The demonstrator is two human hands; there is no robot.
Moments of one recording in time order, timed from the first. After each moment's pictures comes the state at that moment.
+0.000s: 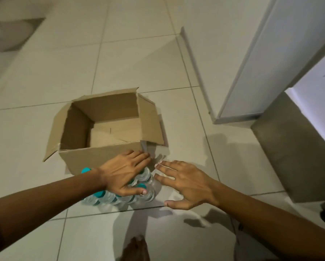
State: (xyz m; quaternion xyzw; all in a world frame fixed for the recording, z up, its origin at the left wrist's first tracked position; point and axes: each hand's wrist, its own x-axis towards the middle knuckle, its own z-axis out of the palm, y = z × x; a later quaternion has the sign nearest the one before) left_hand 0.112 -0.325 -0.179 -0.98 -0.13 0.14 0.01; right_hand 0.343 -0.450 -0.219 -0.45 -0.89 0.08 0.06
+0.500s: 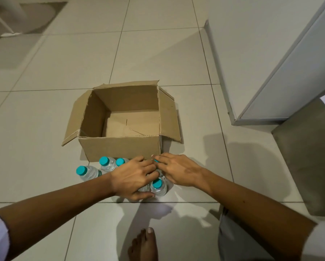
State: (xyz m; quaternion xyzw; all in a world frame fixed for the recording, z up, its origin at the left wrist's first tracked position) left_hand 0.078 -0.346 -0.197 -1.00 -0.06 0.03 0.04; right_hand 0.288 -0.384 -0.238 -0.43 -0.89 0.12 0.03
